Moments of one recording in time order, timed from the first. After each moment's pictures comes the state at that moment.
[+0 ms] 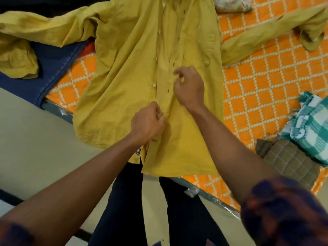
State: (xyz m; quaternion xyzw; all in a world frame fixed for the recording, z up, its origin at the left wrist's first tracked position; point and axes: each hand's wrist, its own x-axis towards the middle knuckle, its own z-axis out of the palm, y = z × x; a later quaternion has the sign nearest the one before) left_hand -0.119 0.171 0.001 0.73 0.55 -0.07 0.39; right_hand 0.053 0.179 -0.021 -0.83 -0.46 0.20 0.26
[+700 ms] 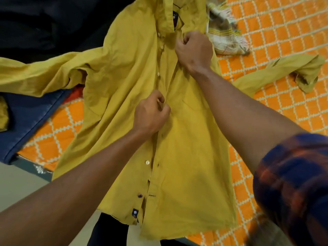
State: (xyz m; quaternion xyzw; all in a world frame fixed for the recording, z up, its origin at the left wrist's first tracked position) left_hand -0.043 0.315 -0.043 0.71 0.52 0.13 0.45; right_hand 0.151 0.401 -0.030 -0.89 -0.42 0.10 0.16
